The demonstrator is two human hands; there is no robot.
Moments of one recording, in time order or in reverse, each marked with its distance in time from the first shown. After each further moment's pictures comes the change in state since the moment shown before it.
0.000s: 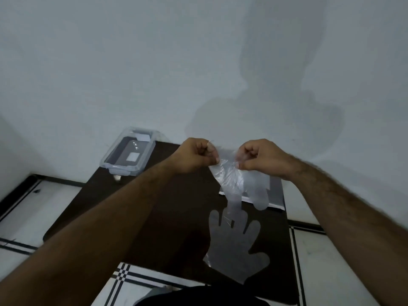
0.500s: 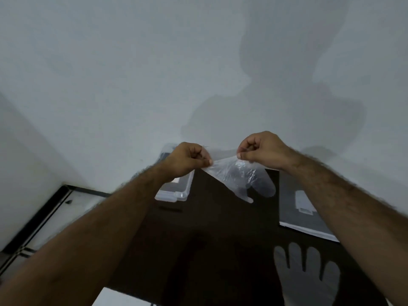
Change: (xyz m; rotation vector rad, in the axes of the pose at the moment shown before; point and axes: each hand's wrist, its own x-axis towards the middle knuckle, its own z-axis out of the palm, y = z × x) left_hand 0.003 -0.084 -0.238 0.074 0.084 -0.172; right_hand 0.199 -0.105 0.107 0.014 0.041 -0.012
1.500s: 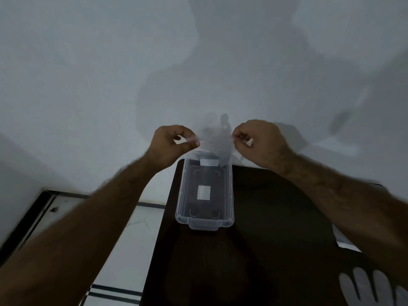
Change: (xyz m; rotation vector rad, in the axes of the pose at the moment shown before) left_hand 0.091 -0.124 -0.218 0.120 0.213 0.244; right_hand 0.195 -0.064 0.142 -0.482 0.284 -0.358
